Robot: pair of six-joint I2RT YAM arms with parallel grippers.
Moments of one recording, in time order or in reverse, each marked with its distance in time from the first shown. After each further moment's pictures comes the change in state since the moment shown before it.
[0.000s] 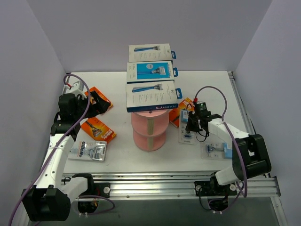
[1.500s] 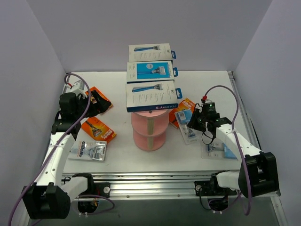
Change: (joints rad) left arm -0.003 0.032 0.000 0.023 0.027 -0.029; right arm -0.053 -0.220 -0.026 -0.052 -0.061 0.079
